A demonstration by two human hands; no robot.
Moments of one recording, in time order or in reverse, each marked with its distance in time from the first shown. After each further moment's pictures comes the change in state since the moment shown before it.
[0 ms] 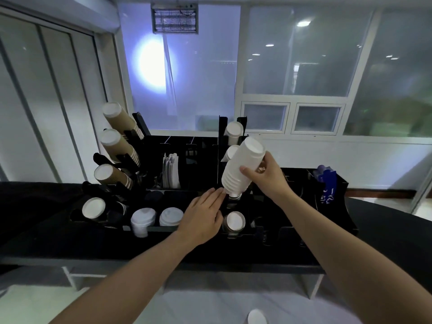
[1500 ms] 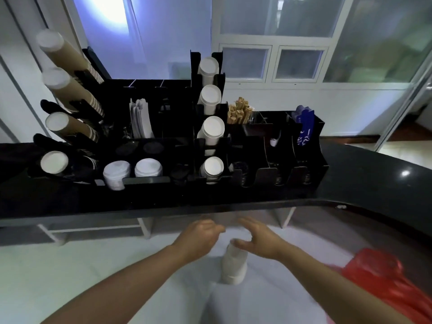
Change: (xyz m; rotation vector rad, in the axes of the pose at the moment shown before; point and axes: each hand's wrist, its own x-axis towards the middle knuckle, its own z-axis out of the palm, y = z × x) left_hand -0.135 0.059 0.091 -0.324 -0.267 0.225; right_hand -0.227 0.150 0.008 -0.539 -0.594 0.226
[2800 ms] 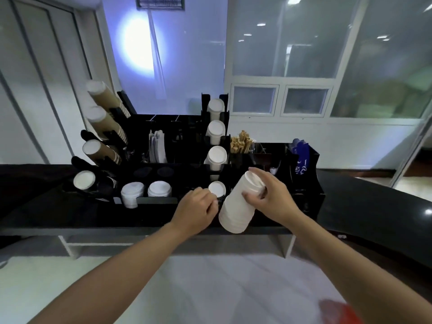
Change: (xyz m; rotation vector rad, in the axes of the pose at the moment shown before) left_hand 0.056 0.031 -0.107 0.192 0.411 -0.128; right_hand -0.012 -0.065 -0.139 0.174 0.526 -0.258
